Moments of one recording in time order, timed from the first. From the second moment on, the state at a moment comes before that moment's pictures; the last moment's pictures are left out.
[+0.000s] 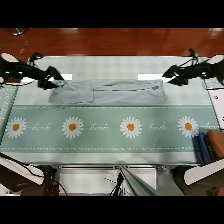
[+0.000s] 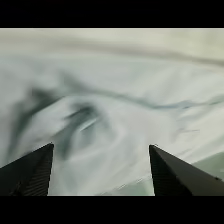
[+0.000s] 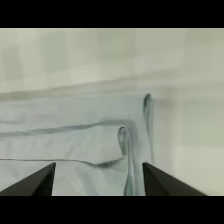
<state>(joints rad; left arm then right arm) 0.27 -1.83 1.61 0.95 -1.38 -1.44 -0.29 -1.80 1.55 -0.87 1.20 1.32</state>
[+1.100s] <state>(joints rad) 0.18 -1.21 0.93 0.64 -0.81 -1.16 -0.28 -1.84 1.30 -0.70 1.19 1.23</state>
